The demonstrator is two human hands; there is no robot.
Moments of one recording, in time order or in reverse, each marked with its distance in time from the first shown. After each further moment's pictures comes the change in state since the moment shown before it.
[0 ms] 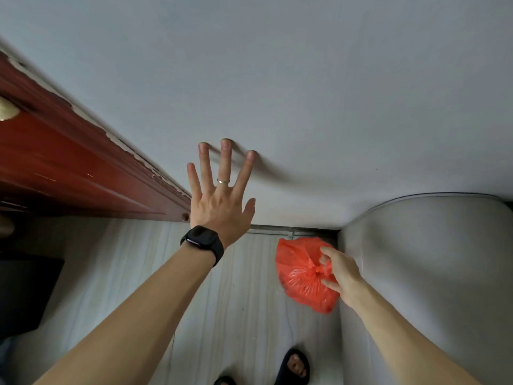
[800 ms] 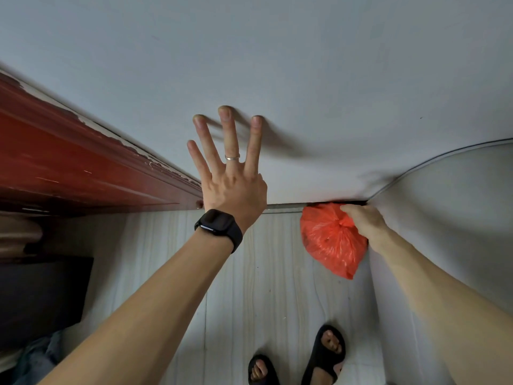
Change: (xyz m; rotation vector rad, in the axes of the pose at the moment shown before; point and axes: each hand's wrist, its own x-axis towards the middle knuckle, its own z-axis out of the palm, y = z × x) left_hand 0.009 0.006 0.028 0.087 0.149 0.001; right_hand 0.074 -0.020 0.013 -0.221 0.106 -0.156
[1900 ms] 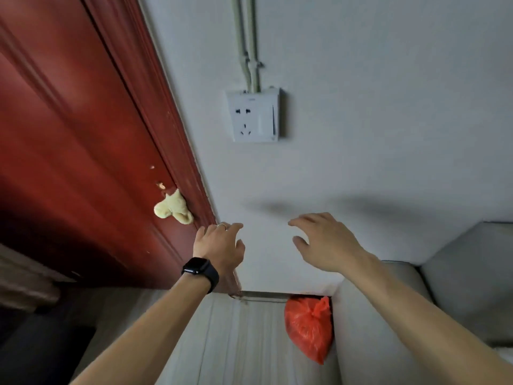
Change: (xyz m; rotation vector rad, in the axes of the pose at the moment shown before) left_hand 0.003 -0.139 -0.328 -0.266 -0.398 -0.121; right_hand -0.470 -0.238 -0.069 -1.158 0.148 -1.005
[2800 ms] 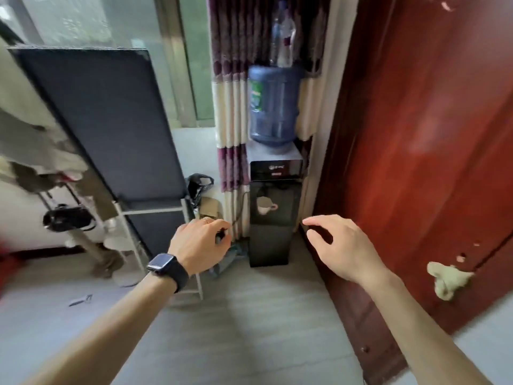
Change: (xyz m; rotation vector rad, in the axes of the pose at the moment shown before) left_hand -0.520 -0.121 -0.158 -0.007 0.403 -1.117; right_hand -0.155 -0.363 -0.058 0.276 -0.074 -1.174
